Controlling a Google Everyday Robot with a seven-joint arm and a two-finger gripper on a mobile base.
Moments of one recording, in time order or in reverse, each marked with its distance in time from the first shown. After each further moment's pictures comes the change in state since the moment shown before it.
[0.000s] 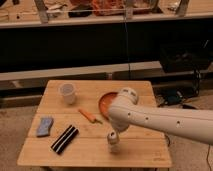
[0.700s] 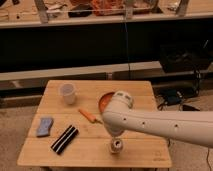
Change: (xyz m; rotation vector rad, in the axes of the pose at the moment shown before) arm -0.036 0.001 -0.010 0.008 -0.020 -0.051
